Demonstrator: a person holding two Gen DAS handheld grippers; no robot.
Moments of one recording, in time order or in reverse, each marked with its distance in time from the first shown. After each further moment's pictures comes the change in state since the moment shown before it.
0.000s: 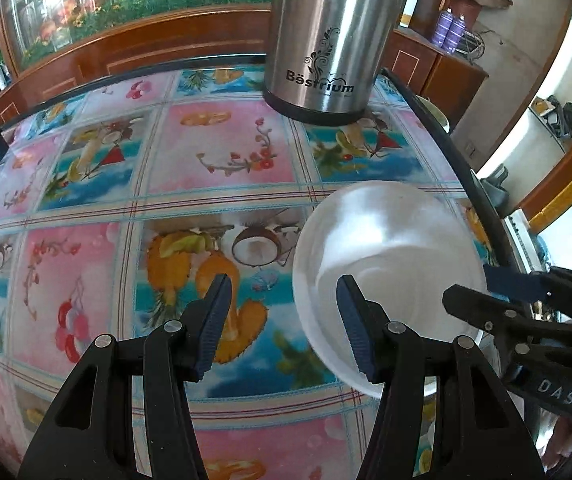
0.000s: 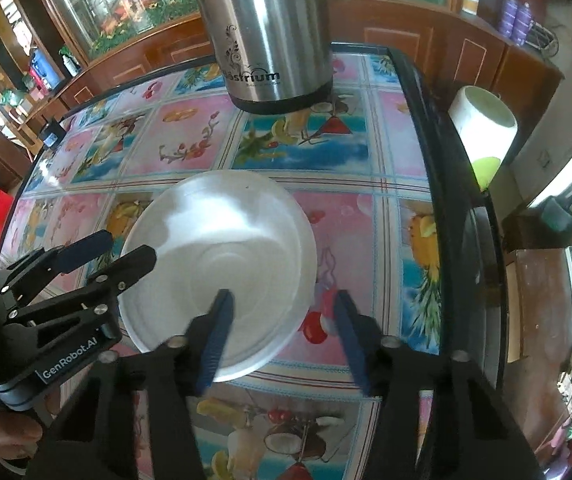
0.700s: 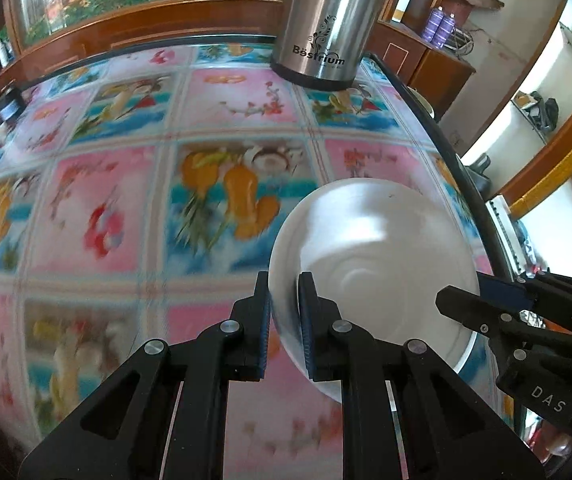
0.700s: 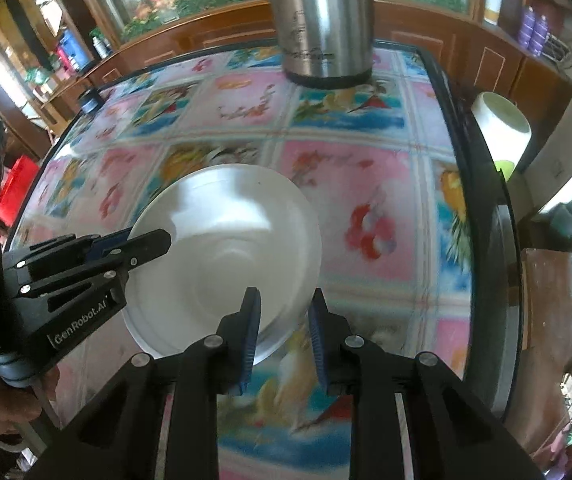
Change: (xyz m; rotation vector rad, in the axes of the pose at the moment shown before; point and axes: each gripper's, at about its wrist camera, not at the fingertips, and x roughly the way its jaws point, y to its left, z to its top) left arm -0.063 0.024 -0.071 -0.027 0.041 -0.060; right arm -0.037 0.045 -0.064 -0.062 -0.014 0.047
